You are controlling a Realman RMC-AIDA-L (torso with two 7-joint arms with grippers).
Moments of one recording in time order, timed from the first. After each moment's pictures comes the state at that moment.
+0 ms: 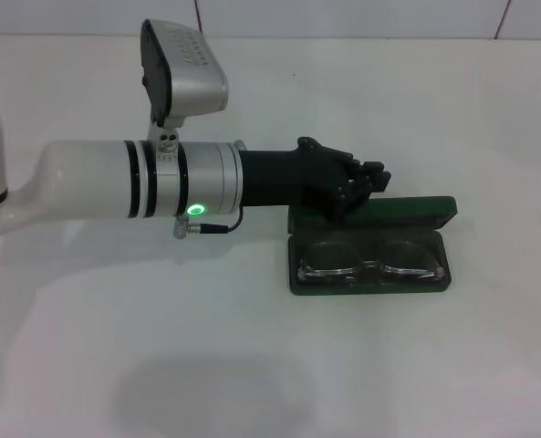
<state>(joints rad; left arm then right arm) -0.77 -2.11 1.48 0.40 1.32 1.12 -1.33 0.19 2.02 -0.18 -0.94 -1.60 -2.03 1.50</state>
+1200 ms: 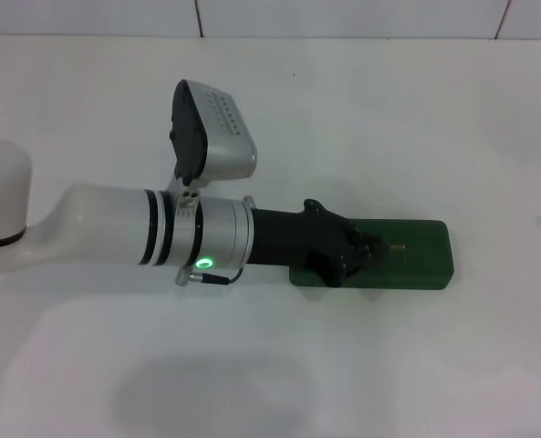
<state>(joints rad) -0.74 -2.11 1.74 0.40 1.23 1.03 -1.33 0.20 2.01 -0.18 -0.90 -1.63 -2.04 1.47</state>
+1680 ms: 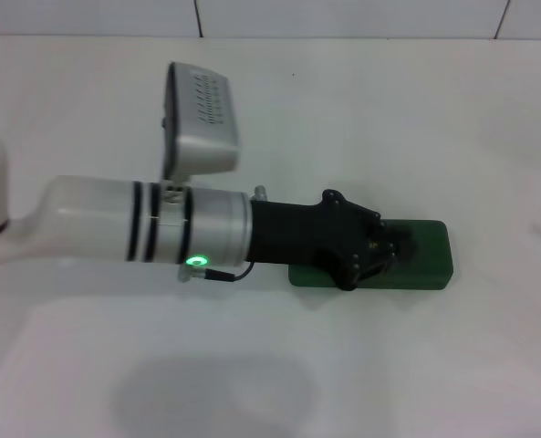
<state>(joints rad) -0.66 -2.09 1.72 0.56 1.23 1.17 -1.33 0.21 2.01 -0.18 -0.91 -1.71 -2.04 1.44</state>
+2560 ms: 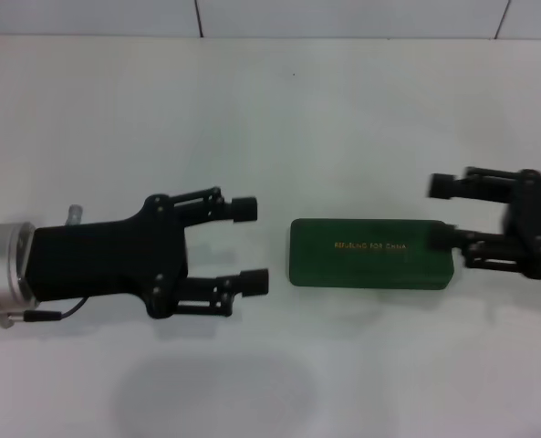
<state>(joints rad) -0.41 -1.97 1.26 0.58 1.38 1.74 -1.21 0.49 2.03 -0.65 -0.58 -1.85 -1.88 1.26</state>
